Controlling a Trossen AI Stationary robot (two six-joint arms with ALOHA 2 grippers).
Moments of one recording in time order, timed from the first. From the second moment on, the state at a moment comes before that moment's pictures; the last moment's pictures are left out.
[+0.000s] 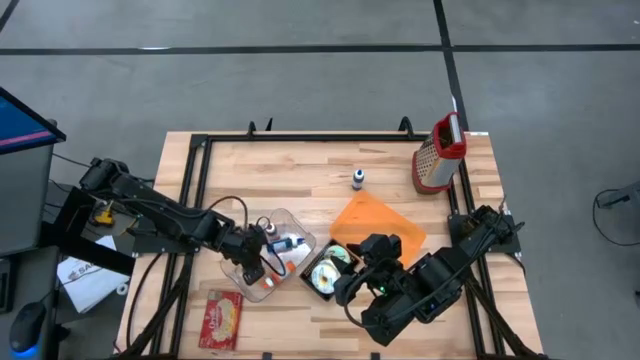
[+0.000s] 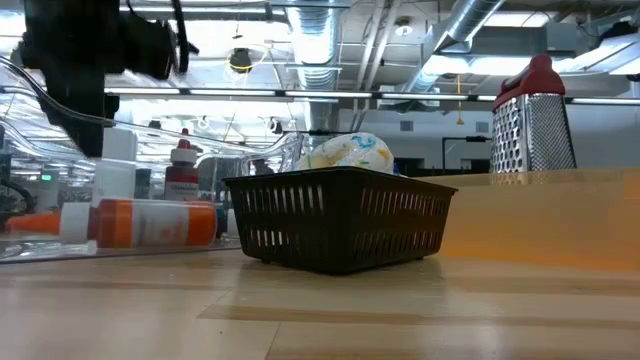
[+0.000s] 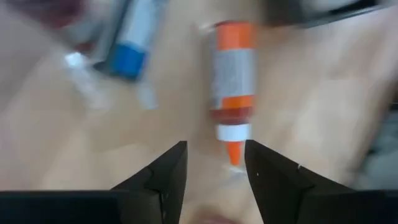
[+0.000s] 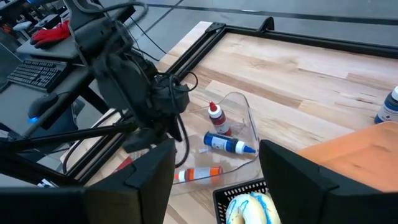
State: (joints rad) left arm -0.40 1.26 0.76 -0.61 -0.04 -0.98; right arm 0.66 2.02 2.35 -1.44 0.99 1.46
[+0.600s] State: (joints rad) left arm -0.10 1.17 0.86 -0.11 0.14 -0.50; right arm 0.66 2.02 2.35 -1.44 1.00 1.50
